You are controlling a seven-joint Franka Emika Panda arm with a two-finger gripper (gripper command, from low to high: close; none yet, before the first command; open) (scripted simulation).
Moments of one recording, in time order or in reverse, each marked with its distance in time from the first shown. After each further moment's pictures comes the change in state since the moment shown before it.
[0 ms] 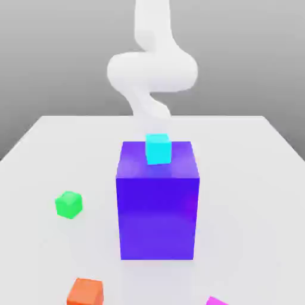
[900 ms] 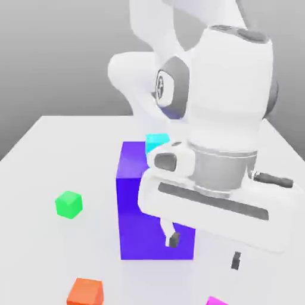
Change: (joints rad) arm -0.062 0.972 0.211 0.073 -0.233 0.234 0.759
